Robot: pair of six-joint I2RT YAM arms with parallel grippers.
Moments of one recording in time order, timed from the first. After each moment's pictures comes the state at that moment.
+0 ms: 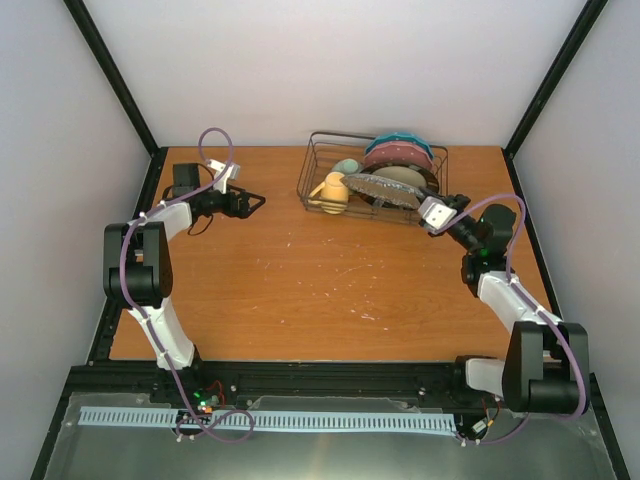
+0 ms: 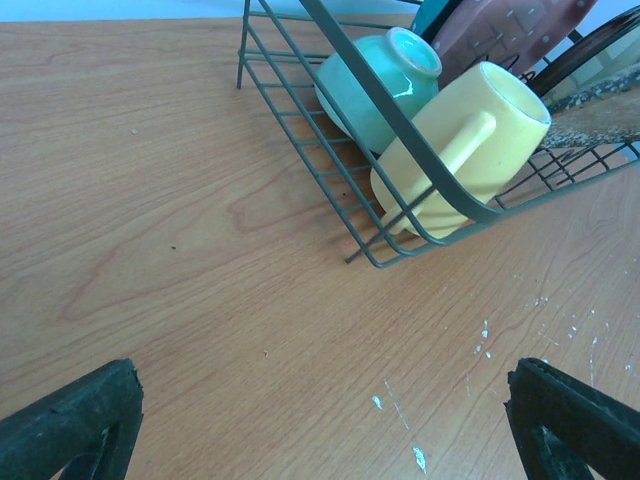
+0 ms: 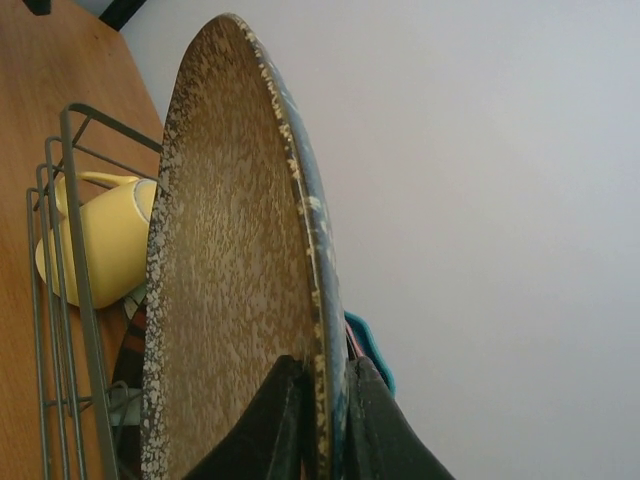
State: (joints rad) left arm 0.06 1.86 1.18 -0.06 0.87 0.15; right arm -0.04 1.23 0.57 0.67 -0.73 -0.94
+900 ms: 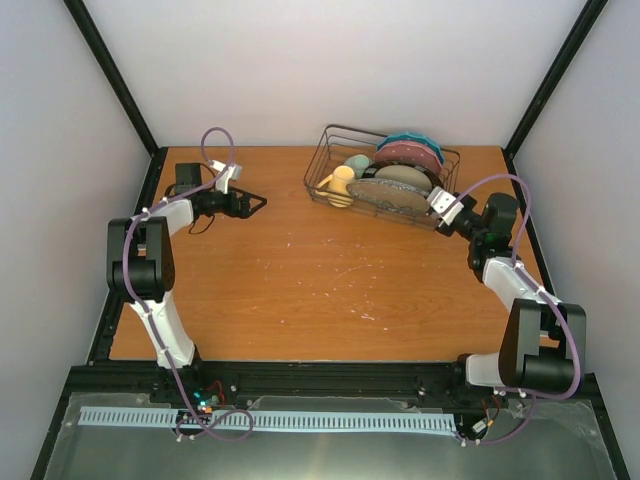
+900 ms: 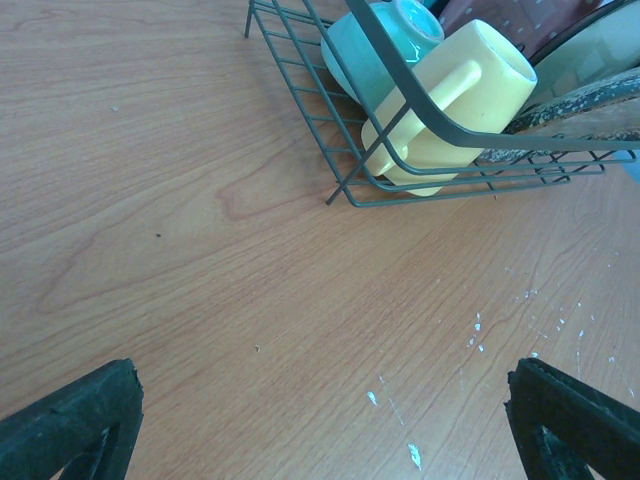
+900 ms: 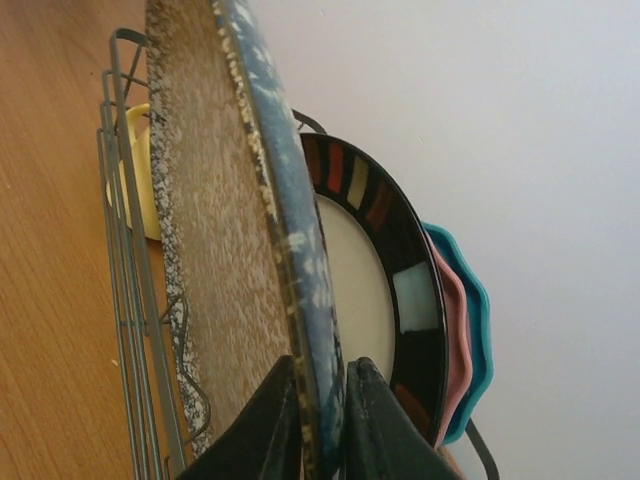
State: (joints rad) left arm 0.06 1.92 1.23 -0.11 0.90 0.16; right arm -0.12 1.35 0.68 0.43 -0.72 -0.92
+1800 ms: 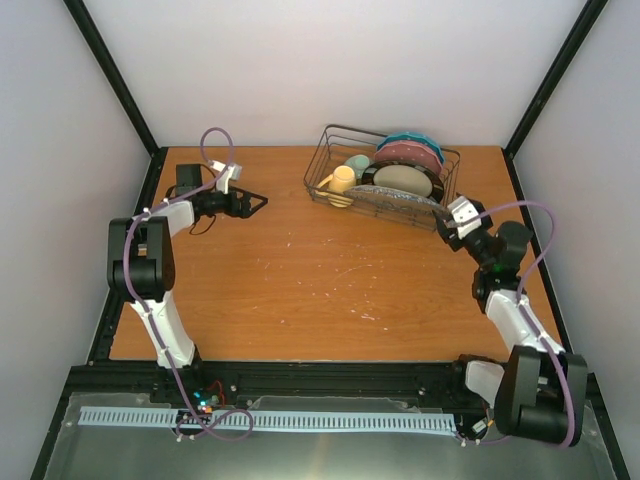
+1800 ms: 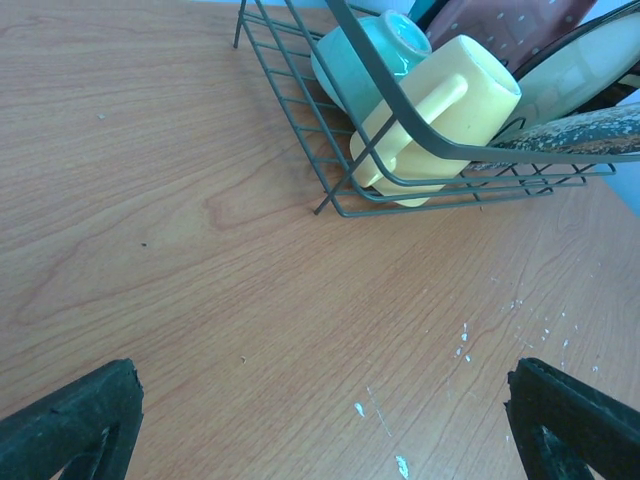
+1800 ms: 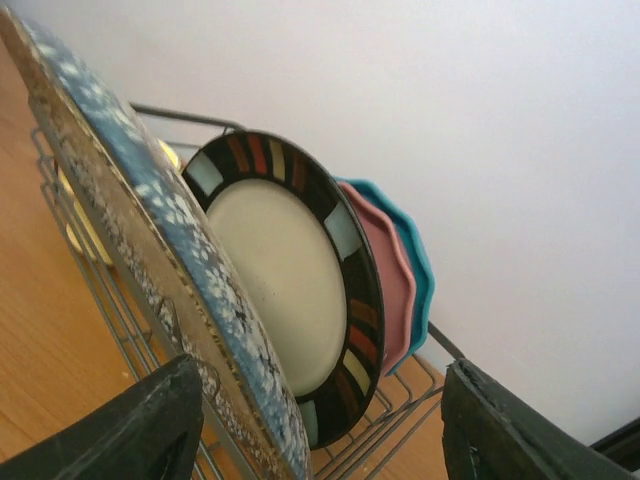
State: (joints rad) left arm 0.06 1.93 1.22 -0.07 0.93 0.13; right arm -0.17 1.13 0.50 0.51 -0.61 -0.62
